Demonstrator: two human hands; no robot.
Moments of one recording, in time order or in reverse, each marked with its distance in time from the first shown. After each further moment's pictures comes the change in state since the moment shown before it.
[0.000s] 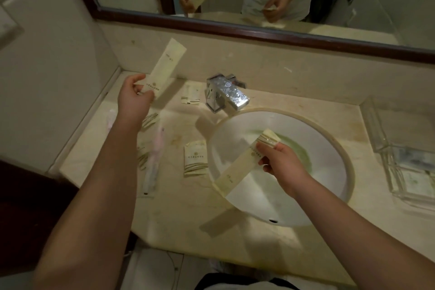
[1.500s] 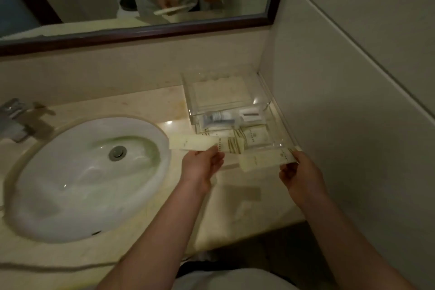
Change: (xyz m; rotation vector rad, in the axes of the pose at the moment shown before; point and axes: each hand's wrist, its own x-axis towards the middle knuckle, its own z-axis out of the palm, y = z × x) left_hand -0.448 0.104 0.465 -0.441 -0.592 -0.740; right_hand -0.132 0.108 -0.480 0.789 0.667 0.186
